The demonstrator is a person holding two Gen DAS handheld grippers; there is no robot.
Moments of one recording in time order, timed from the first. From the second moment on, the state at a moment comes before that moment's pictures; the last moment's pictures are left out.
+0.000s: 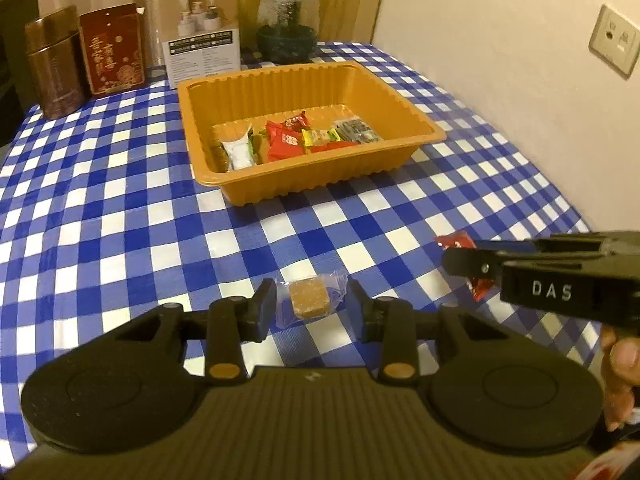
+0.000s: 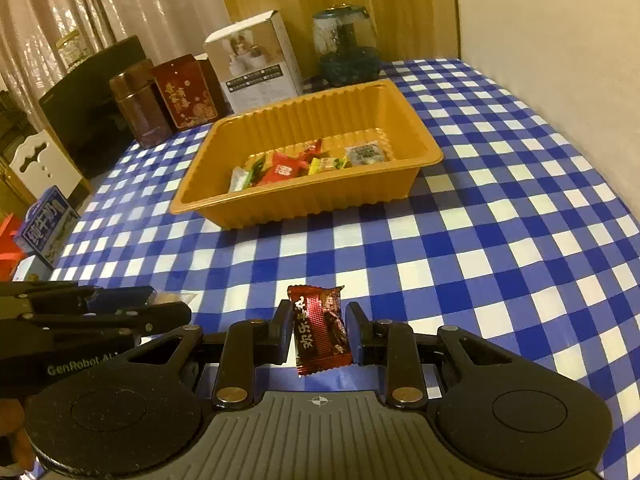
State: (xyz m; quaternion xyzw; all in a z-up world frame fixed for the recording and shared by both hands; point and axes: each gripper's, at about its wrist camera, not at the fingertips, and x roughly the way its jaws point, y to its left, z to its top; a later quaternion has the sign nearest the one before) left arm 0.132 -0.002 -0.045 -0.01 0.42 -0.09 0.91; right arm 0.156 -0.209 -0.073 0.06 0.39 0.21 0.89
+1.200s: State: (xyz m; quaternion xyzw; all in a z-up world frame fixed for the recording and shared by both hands) left arm 0.120 0.014 0.019 -0.05 0.37 -0.04 0.93; right arm 0.148 -0.203 -0.014 0.04 0.34 0.23 0.91
